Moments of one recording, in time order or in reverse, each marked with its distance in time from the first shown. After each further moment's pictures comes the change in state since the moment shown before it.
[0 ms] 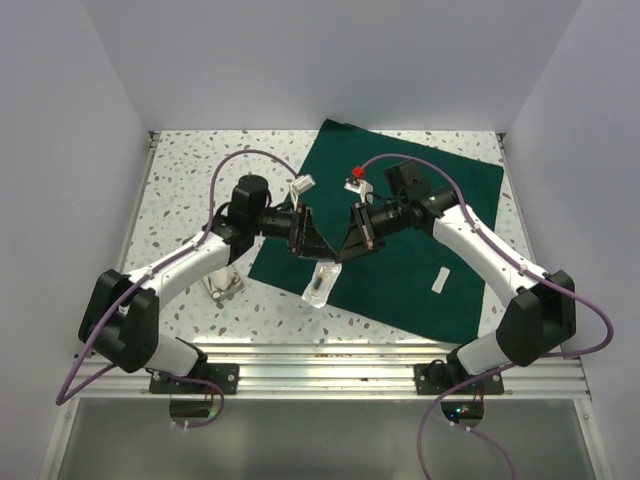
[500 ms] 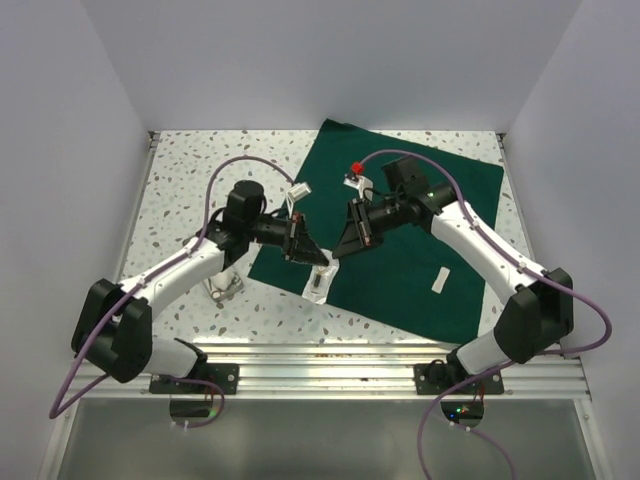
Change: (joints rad) left arm 0.005 -0.062 -0.060 -0.036 0.057 -0.005; right arm 0.003 0.011 0.031 0.004 0.037 0.024
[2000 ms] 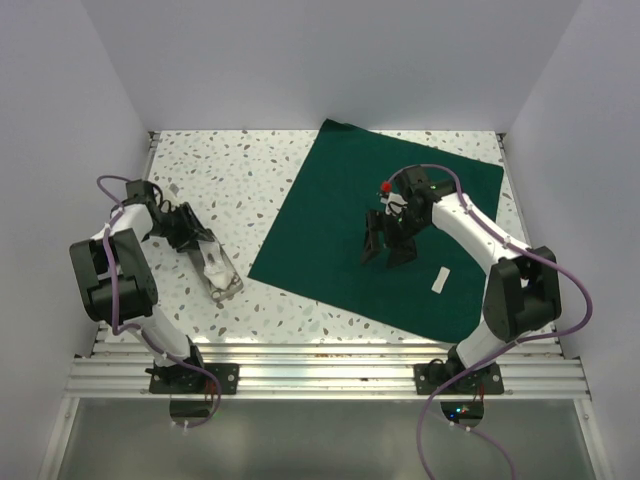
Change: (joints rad) left arm 0.832 0.344 0.193 -0.671 -0.571 0.339; right arm -0.138 0.127 -0.037 -0.242 0.458 -0.048
